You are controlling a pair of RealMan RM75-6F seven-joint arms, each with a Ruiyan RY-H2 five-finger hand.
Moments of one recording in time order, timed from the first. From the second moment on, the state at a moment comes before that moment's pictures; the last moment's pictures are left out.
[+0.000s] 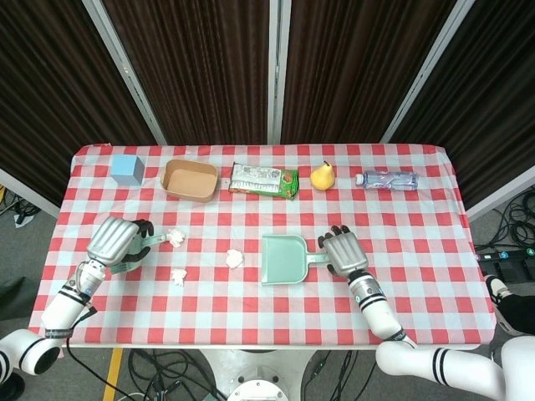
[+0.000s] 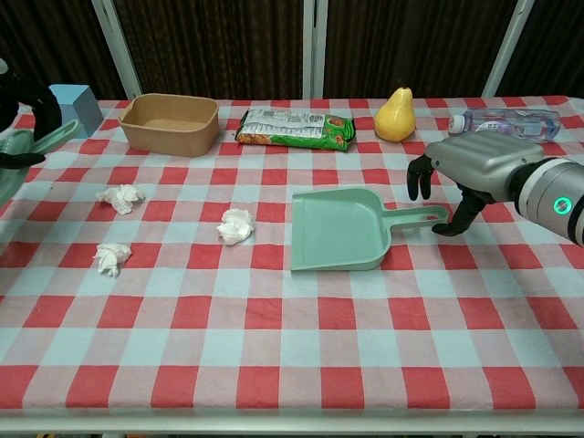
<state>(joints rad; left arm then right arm) -0.55 -1.31 -0.05 -1.38 1.45 1.09 -0.04 0.67 -1.61 0.18 -1.52 -0.92 0.97 -0.77</state>
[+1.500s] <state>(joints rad) -0.65 -1.51 -0.03 -0.92 1.52 0.94 -0.45 0.86 -1.59 0.16 -1.60 -0.68 1.00 -0.89</state>
